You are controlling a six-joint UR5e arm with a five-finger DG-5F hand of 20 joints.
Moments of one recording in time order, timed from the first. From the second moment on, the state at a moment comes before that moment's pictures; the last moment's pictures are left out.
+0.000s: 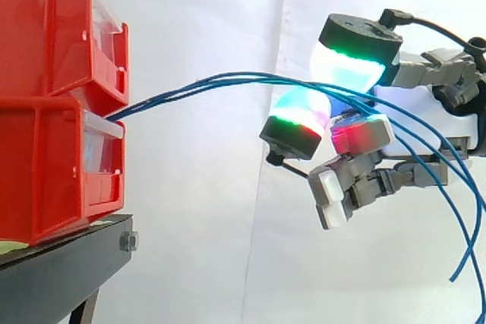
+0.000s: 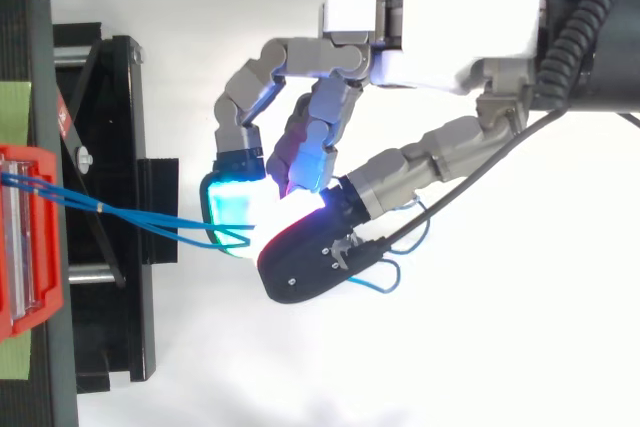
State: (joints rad) arm 0.04 -2.20 -1.22 -2.88 -1.52 -0.12
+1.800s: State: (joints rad) arm 0.04 -2.17 -1.22 -2.94 -1.49 -0.22
